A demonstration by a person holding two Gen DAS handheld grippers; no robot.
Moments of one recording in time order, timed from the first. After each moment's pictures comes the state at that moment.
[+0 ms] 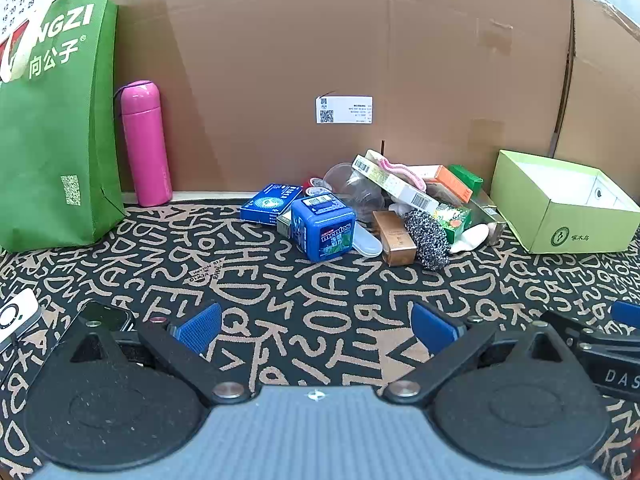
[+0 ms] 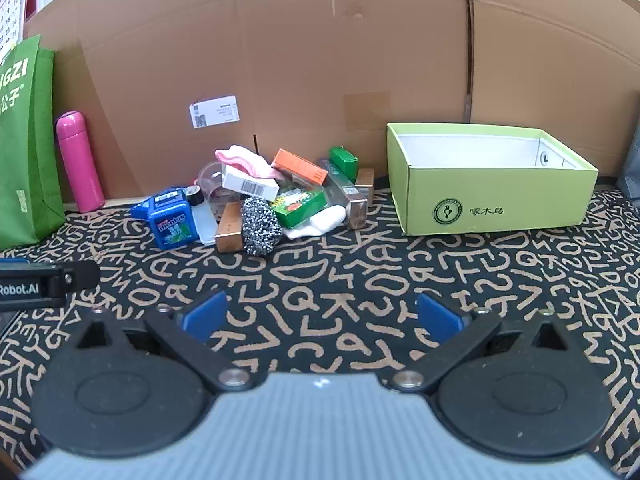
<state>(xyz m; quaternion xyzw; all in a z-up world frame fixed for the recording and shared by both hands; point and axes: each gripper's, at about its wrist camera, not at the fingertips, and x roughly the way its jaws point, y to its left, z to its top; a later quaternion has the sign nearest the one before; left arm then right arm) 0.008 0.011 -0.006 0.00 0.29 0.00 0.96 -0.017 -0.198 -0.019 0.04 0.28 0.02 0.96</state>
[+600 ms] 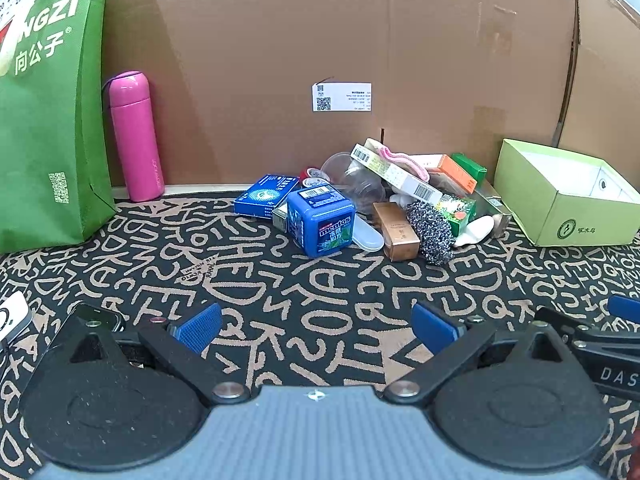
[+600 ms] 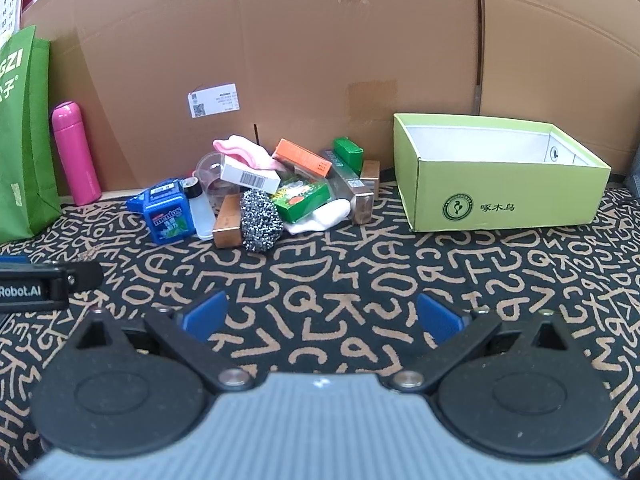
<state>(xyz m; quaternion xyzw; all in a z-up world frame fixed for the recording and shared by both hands) 0.024 0.011 -0.013 0.00 0.30 0.00 0.95 -0.003 -0.193 -0.025 0.03 0.29 0.03 0.96</state>
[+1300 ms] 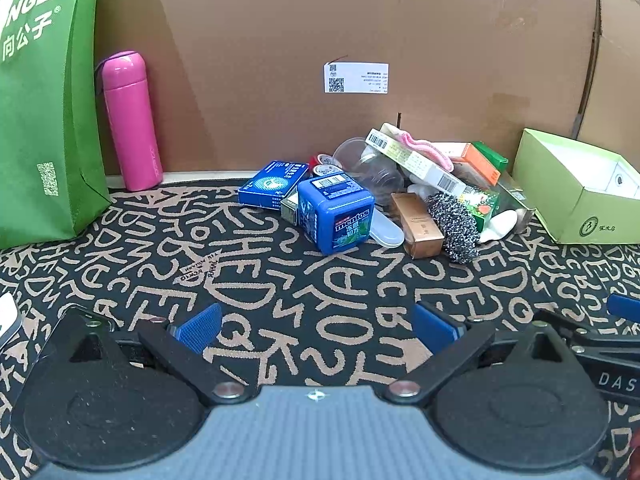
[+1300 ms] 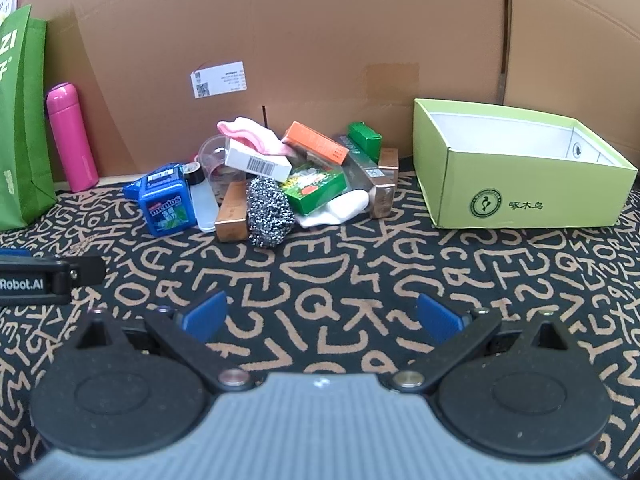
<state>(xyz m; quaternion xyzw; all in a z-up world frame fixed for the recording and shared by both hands) 0.055 0.023 -0.023 0.00 0.33 0.00 0.94 0.027 -0.176 -0.038 0.02 0.32 0.03 0.95</state>
